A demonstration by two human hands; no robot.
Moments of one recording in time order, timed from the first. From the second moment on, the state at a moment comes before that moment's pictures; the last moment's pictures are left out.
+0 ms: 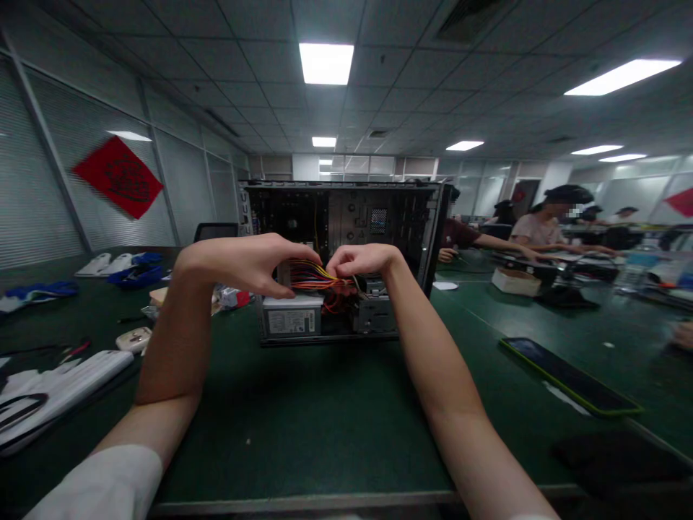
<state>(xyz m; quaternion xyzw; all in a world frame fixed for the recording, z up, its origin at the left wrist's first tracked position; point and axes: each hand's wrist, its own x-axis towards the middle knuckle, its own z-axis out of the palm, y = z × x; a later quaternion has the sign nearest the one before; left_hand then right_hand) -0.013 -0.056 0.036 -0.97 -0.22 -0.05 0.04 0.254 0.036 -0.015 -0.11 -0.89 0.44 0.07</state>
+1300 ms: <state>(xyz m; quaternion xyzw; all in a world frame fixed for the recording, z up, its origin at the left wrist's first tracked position) -0.095 -0.078 0.055 -0.91 -0.35 -0.20 0.10 0.184 -0.010 -0.006 -0.39 -0.88 0.13 0.25</state>
